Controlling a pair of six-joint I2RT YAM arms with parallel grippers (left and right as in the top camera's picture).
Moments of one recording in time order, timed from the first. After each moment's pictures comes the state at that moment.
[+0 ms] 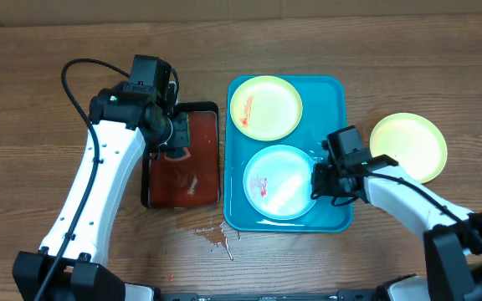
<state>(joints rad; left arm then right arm) -0.18 1.58 1.43 -1.16 0.03 -0.25 0.33 1.59 0.75 -0.45 -0.17 0.41</state>
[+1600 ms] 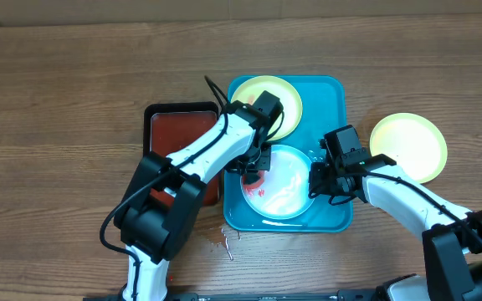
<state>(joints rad) -0.59 2.06 1.47 -0.97 0.02 -0.52 0.34 1.59 0.76 -0.46 -0.17 0.44</state>
